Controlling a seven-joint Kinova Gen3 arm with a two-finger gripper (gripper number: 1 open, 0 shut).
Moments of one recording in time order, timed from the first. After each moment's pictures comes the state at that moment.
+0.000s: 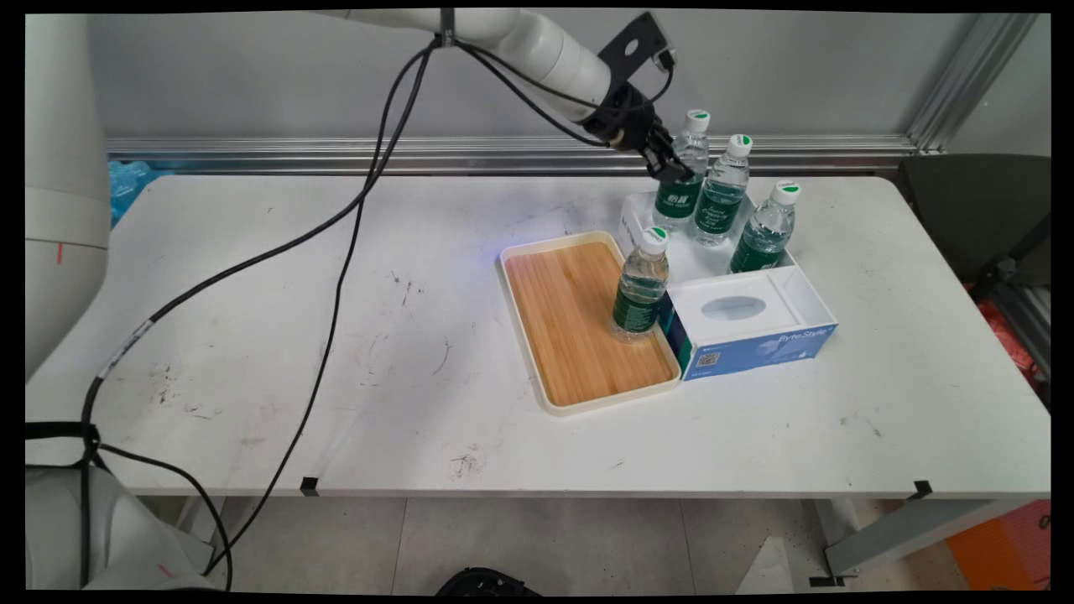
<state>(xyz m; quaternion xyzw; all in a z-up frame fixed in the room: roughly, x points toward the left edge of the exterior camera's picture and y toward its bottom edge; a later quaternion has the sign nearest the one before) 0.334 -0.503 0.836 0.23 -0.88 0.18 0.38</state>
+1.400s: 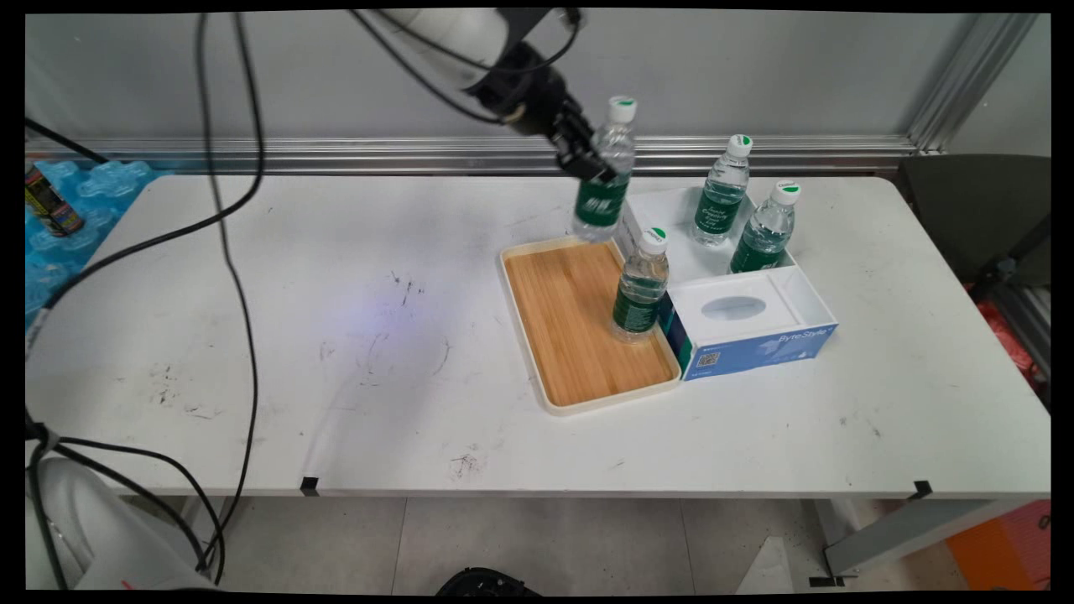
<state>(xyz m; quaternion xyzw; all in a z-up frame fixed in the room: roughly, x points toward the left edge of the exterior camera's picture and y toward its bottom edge) 0.404 -0.368 0.924 0.24 -0.90 0.15 0.33</state>
